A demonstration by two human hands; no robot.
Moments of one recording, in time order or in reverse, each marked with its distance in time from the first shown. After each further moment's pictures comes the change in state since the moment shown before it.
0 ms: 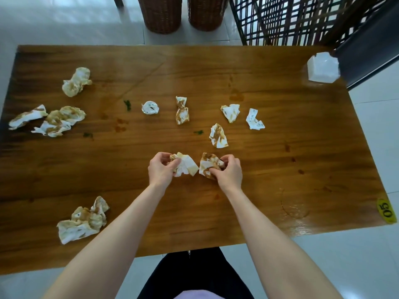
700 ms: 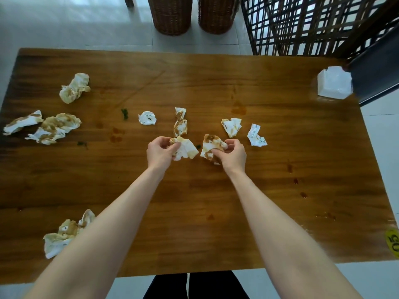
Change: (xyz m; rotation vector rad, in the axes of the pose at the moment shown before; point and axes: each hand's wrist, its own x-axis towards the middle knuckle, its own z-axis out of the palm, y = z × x) left_hand 0.059 0.059 0.025 -0.050 0.035 0.053; right_hand 0.085 -0.047 -0.026 0.238 -0.038 -0.022
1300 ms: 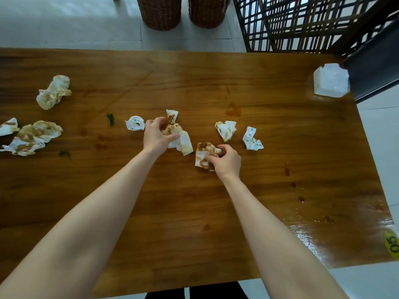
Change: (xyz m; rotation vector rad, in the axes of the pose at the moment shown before) left_hand 0.063 0.031 0.022 0.347 -0.078 0.170; right_hand 0.013 0.004 0.009 -0.144 0.011 0.021
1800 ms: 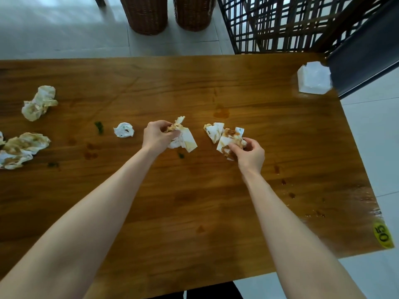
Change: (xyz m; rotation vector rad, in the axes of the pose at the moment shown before) left_hand -0.005 0.034 0.010 -0.049 -0.120 0.066; right_hand 0.025 0.020 -0.064 0.348 0.247 0.068
